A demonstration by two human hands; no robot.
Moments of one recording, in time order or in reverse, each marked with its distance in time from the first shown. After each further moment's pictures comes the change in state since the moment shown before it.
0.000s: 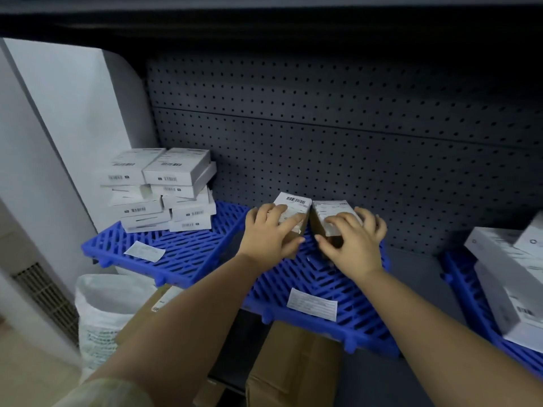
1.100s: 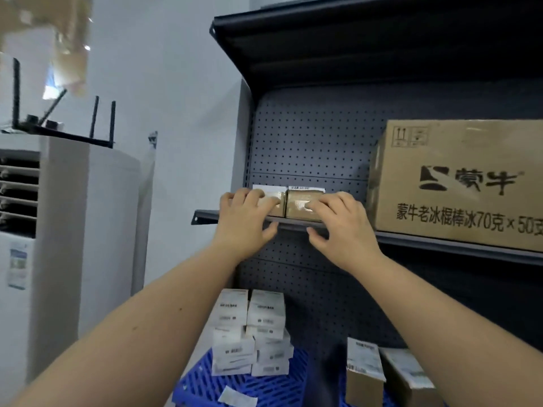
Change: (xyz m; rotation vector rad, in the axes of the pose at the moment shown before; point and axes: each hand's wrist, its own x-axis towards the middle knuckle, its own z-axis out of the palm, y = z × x) left_hand 0.046 -0.217 -0.370 0.285 0.443 -0.071; right_hand 0.203 -0.315 -0.206 -0.151 0.467 -0.466
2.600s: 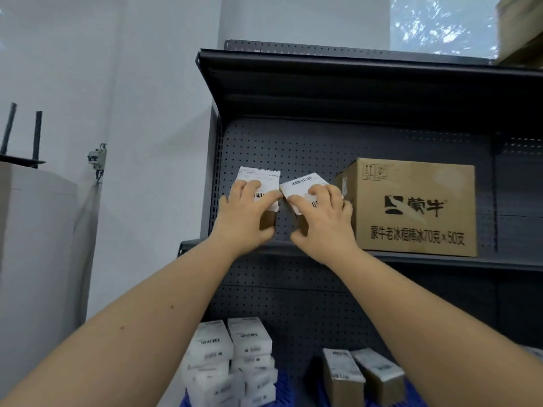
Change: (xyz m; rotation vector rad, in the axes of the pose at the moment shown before) left_hand 0.044 -0.044 -0.028 -0.318 0.050 0.125; right_hand 0.066 -0.067 -0.033 -0.322 -0.173 0.310
